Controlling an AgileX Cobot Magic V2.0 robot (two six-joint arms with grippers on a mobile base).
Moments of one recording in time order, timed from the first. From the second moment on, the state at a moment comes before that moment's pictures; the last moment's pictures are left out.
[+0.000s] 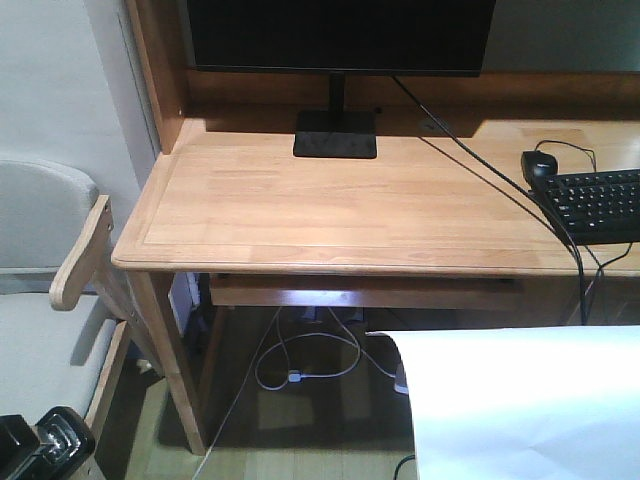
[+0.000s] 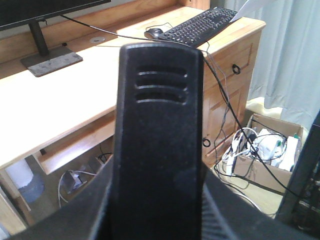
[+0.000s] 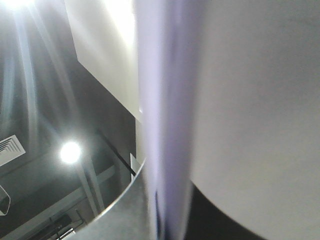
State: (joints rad) left arm -0.43 0.14 -0.44 -0.43 0.75 0.45; right arm 0.31 -0.02 0.03 -0.36 -0.67 1.52
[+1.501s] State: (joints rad) left arm -0.43 0.14 -0.44 -0.43 0.75 0.45; right arm 0.31 -0.02 0.03 -0.36 -0.67 1.52
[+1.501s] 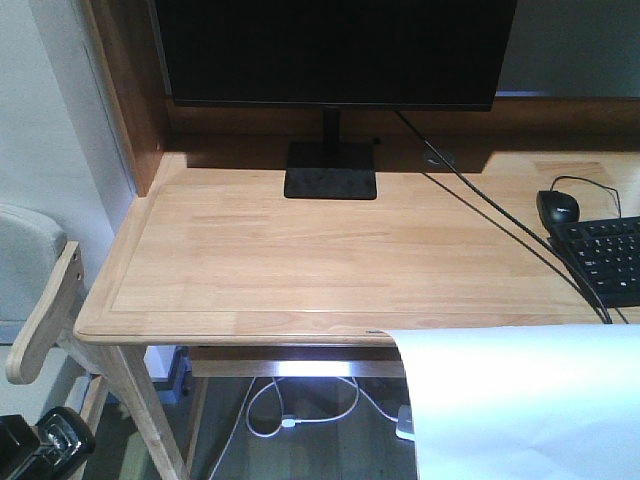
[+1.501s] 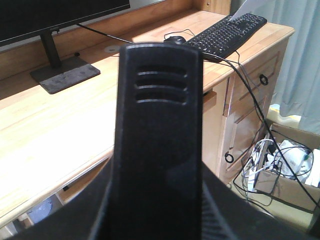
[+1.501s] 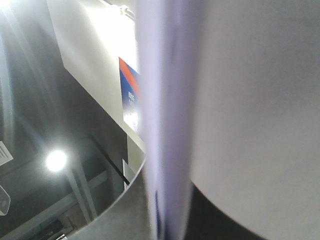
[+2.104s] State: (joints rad) left arm -0.43 0.14 -0.44 -0.43 0.75 0.45; right arm 0.31 -0.02 0.03 -0.36 -0.67 1.52
